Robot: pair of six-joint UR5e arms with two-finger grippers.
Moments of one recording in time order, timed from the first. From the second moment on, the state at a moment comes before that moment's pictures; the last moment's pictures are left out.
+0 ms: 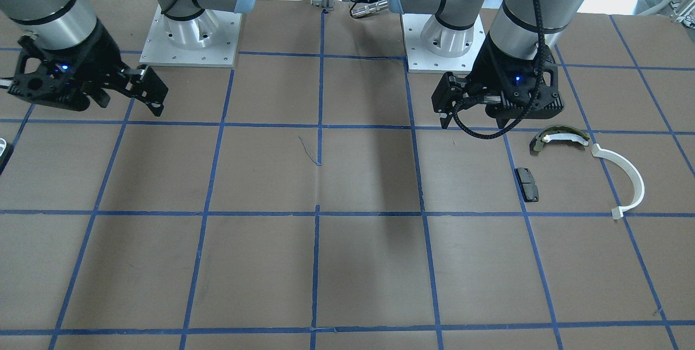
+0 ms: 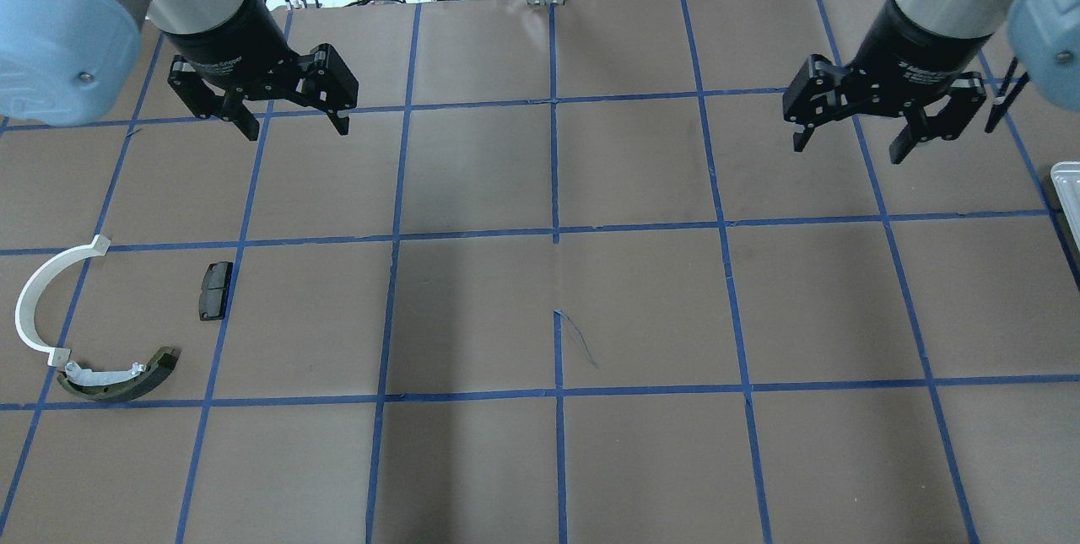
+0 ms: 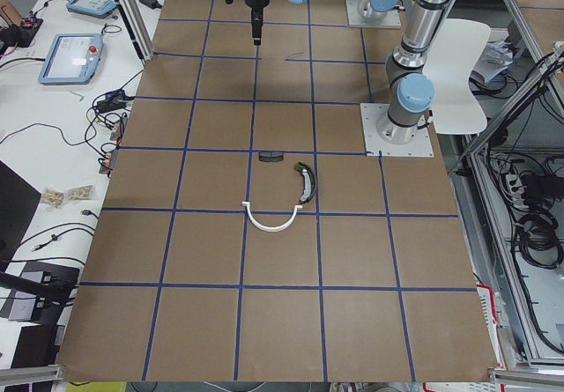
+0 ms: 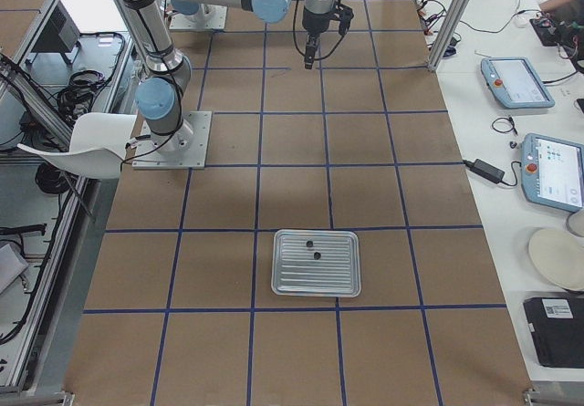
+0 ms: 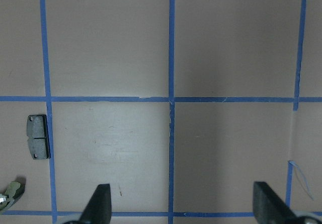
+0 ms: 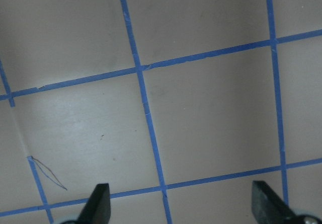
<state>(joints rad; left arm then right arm) -1.57 -1.63 -1.55 -1.50 1.57 -0.01 1.38 -1.57 1.65 -1.58 -1.54 -0.02</state>
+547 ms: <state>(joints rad) -1.57 -1.62 -1.56 -1.50 1.57 -0.01 1.03 -1.49 1.65 -1.64 -1.54 -0.53</state>
